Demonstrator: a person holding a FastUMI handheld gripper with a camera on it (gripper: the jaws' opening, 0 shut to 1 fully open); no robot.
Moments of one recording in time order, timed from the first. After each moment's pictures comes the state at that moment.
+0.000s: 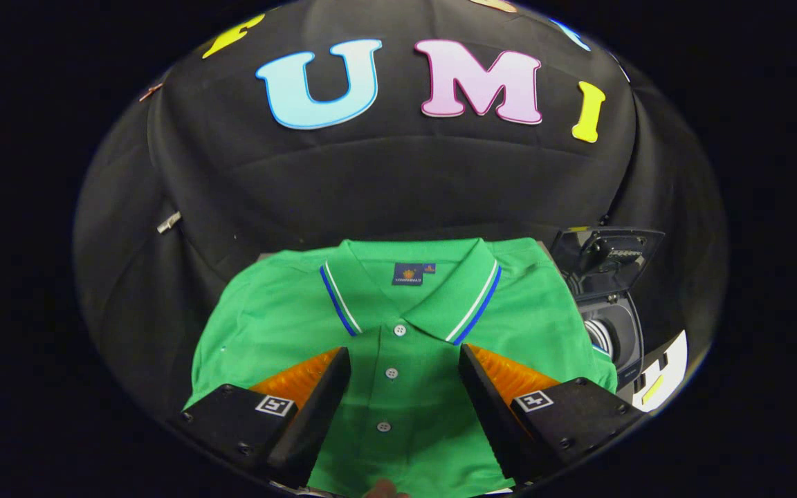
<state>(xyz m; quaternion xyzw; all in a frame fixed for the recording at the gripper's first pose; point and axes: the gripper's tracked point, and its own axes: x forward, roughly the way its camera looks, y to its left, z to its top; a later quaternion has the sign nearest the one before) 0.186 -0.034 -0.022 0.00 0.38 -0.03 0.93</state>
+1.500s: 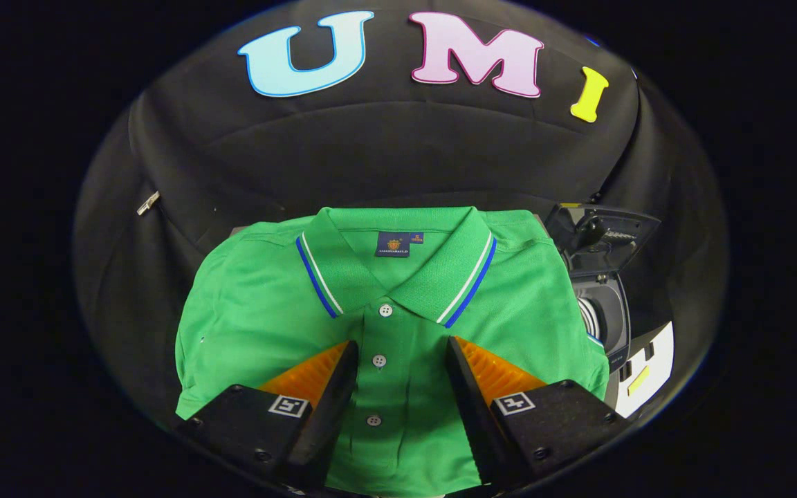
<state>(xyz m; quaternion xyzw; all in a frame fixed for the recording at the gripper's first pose) 0.181 -0.042 -0.032 0.00 0.44 -0.06 0.90</state>
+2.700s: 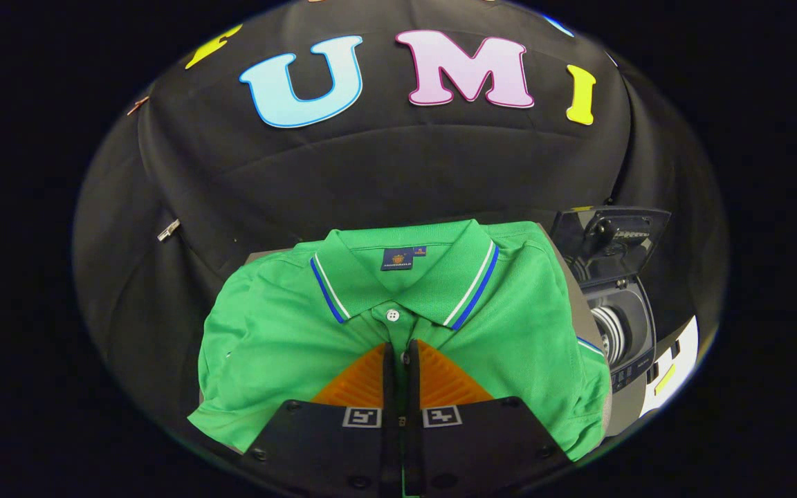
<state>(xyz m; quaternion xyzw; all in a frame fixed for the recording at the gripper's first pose) 0.192 -0.042 -0.024 0.05 0.38 -0.02 0.92</state>
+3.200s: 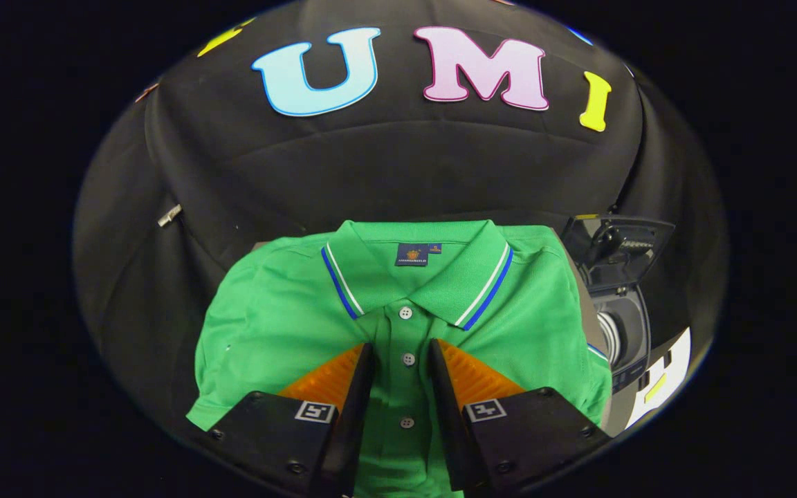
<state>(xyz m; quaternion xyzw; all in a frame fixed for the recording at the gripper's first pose) 0.195 -0.033 -0.022 0.00 0.39 -0.02 0.92</state>
